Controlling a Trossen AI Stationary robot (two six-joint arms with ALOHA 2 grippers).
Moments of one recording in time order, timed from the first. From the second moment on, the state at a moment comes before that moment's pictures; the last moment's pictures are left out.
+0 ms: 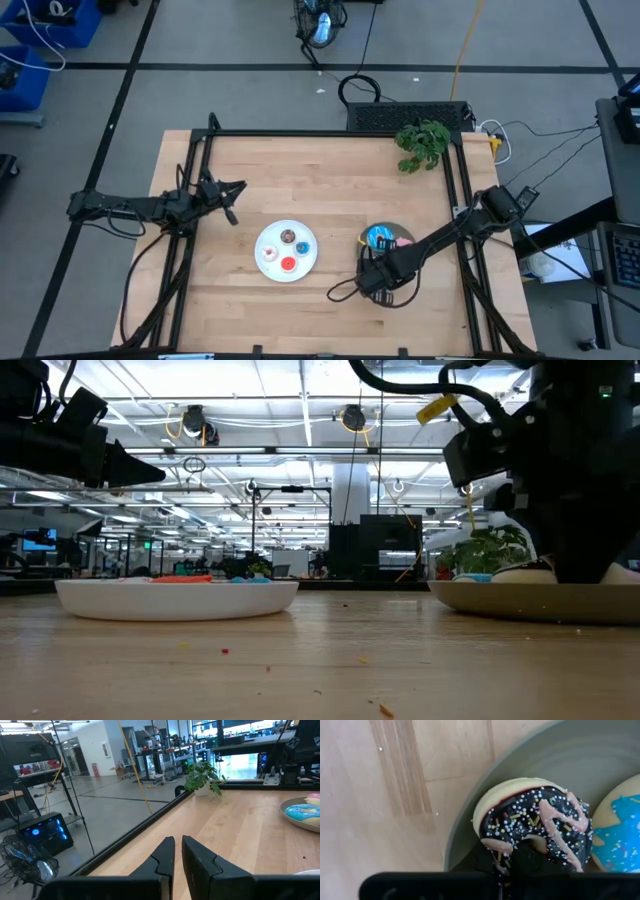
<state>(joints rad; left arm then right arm) -0.07 0.17 0.01 0.12 -0.63 0.12 0.48 1.84 1.15 -0.86 0.10 0.62</state>
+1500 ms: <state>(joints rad) -0.07 0.17 0.01 0.12 -0.63 0.13 0.46 1.26 1.16 -0.84 0.16 0.65</state>
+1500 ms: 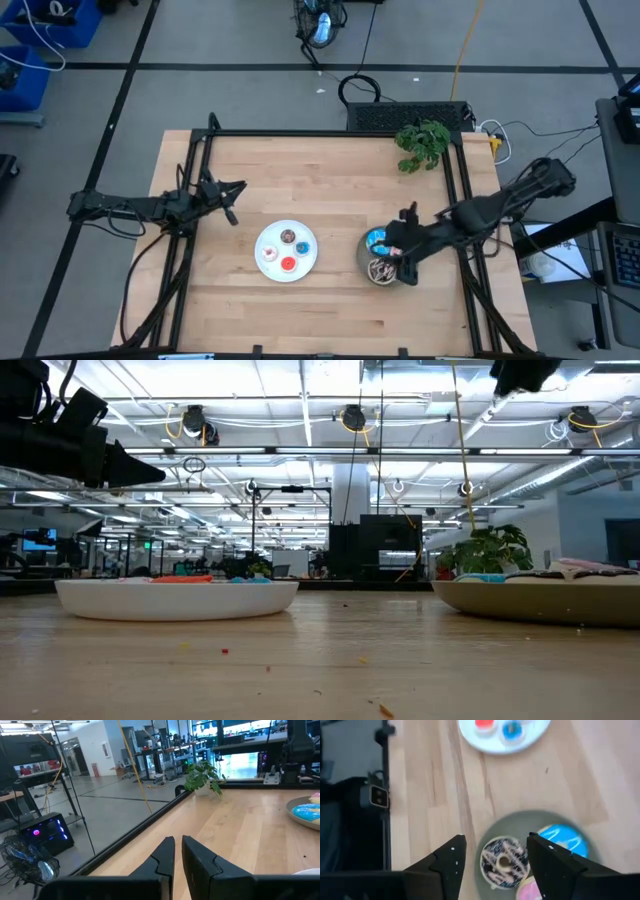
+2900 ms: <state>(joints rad) -0.07 0.20 0.11 -0.04 -0.54 0.15 0.34 0.49 0.35 -0.05 0.20 -0.08</state>
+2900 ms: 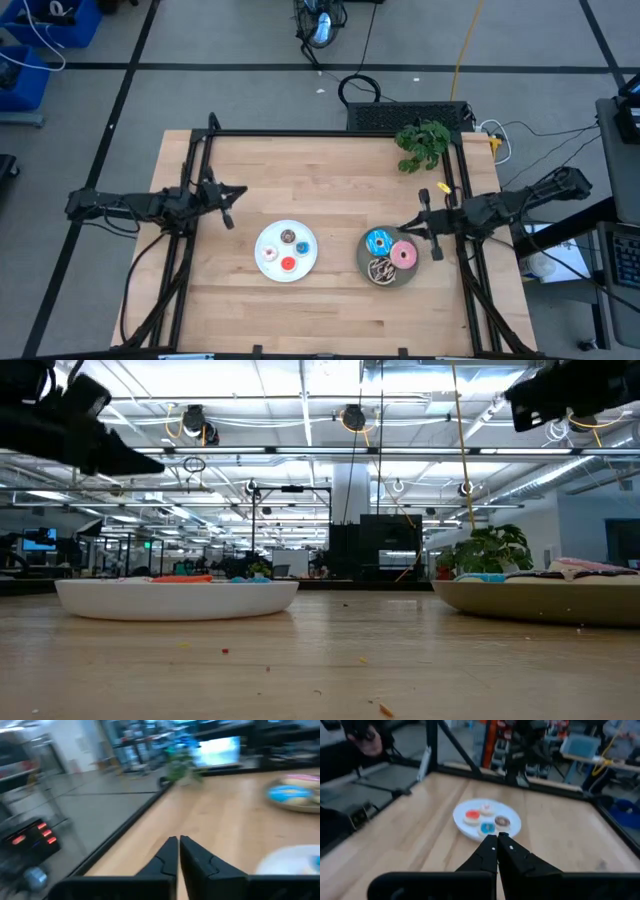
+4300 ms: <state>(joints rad) 0.19 0.16 0.01 0.15 0.13 0.22 0.06 0.01 0.02 0.06 0.08 -0.05</state>
